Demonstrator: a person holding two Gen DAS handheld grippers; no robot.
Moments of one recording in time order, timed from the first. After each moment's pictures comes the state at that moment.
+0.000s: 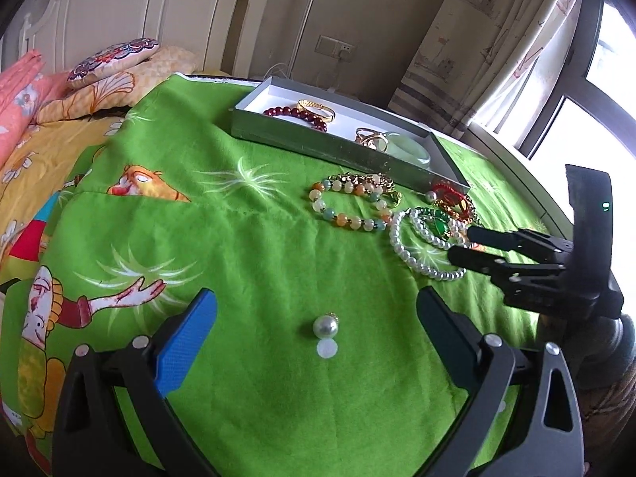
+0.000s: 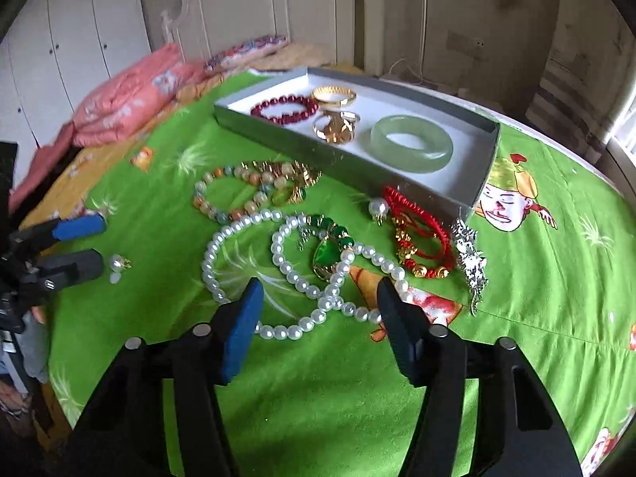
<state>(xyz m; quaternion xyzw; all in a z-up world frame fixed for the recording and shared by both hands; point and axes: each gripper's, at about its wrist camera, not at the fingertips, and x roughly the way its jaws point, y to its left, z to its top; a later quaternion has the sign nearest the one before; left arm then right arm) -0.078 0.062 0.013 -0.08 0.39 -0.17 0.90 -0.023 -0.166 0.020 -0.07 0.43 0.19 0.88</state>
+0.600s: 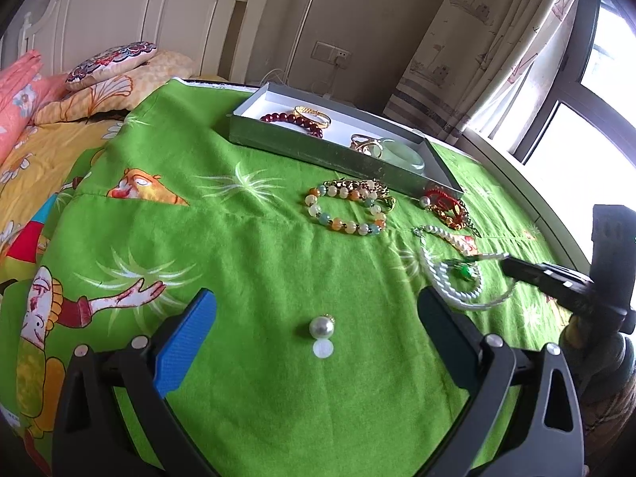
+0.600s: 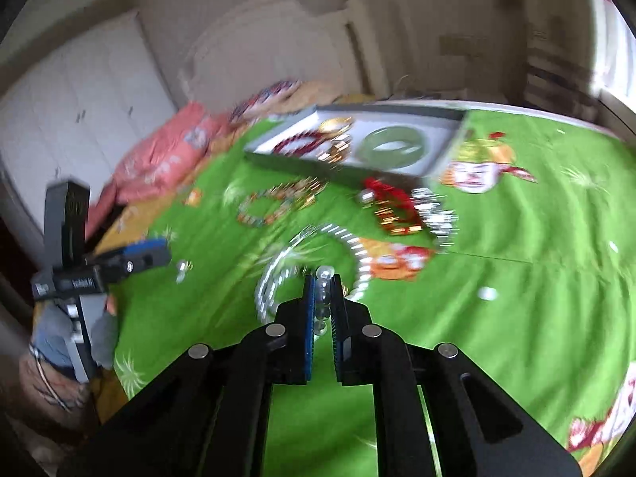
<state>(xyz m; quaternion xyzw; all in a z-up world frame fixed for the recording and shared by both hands) -0.083 0.068 0.016 -0.09 0.38 -0.17 0.90 -0.078 -0.245 0.041 0.07 0.37 0.23 0.90</state>
